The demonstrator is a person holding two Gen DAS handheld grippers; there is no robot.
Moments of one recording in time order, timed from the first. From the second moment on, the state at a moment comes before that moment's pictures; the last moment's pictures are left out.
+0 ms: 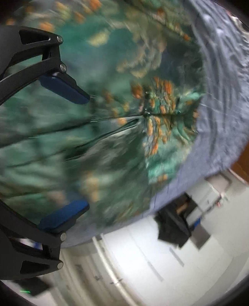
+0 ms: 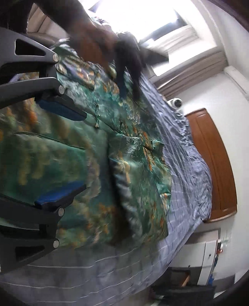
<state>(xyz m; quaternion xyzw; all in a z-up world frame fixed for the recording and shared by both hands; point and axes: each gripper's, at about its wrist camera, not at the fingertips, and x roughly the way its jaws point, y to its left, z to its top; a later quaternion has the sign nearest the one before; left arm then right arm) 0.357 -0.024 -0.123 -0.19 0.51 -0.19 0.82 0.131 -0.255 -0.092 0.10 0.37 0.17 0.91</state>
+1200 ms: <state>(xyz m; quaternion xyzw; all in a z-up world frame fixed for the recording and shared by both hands) 0.445 -0.033 -0.154 -0.03 0.52 -0.12 0.85 0.360 -0.322 -0.110 -0.01 0.39 0.07 0.92</state>
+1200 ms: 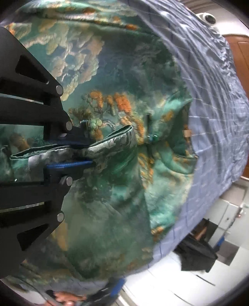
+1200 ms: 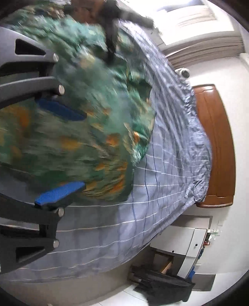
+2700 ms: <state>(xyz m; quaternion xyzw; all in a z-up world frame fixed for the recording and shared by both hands) 0.186 0.077 -0.133 -0.04 0.44 0.03 0.90 0.187 -0.255 -0.118 0.03 0.40 0.03 0.92</state>
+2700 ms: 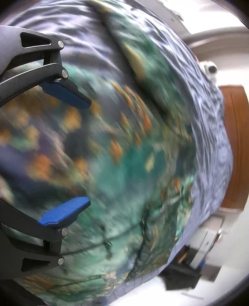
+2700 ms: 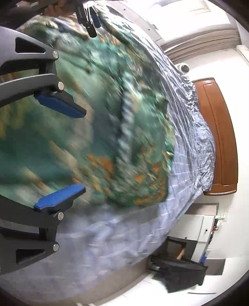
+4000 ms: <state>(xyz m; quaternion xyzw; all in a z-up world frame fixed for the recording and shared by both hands) 0.180 0.416 -0.182 -0.44 0.31 0.29 0.79 0.059 -0.114 -0.127 -0.11 0.36 0.13 0.92</state>
